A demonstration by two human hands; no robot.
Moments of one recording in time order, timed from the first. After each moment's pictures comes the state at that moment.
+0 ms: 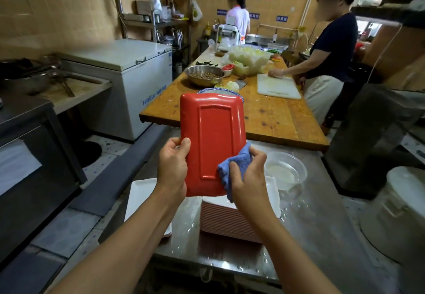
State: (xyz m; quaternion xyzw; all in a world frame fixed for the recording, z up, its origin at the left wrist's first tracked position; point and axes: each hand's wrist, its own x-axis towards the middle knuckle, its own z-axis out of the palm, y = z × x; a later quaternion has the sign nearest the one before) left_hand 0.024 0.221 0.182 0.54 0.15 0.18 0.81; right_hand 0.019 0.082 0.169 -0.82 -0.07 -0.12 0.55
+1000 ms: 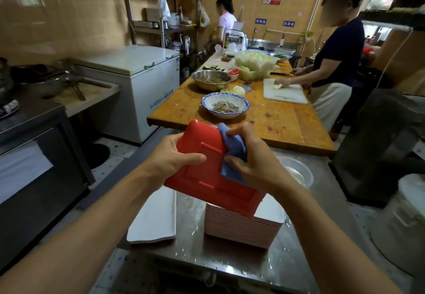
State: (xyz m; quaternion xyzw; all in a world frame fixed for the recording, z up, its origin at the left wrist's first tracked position) left_hand 0.011 0.263 0.221 0.73 -0.03 0.00 0.69; right_hand 0.049 0.062 0.224 -0.85 -0.34 -0.11 0.39
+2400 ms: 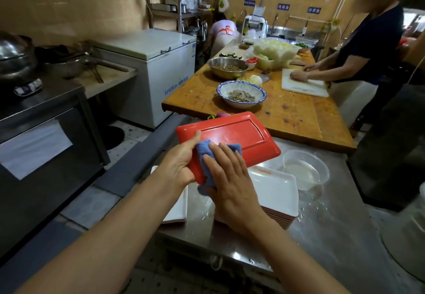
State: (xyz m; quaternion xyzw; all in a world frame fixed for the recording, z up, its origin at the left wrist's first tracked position) left_hand 0.009 0.242 0.201 0.44 0.28 -0.05 0.85; right_hand 0.013 0.110 0.129 -0.84 -0.44 -0.26 0.20
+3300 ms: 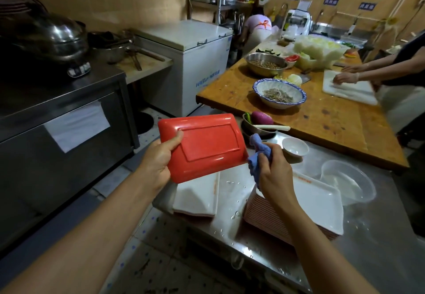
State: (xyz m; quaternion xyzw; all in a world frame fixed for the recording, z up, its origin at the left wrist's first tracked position) left_hand -0.034 0.351 0.170 0.48 0.28 0.14 0.82; right_hand 0.046 0.147 0.136 -0.84 -0.17 -0.10 0.51
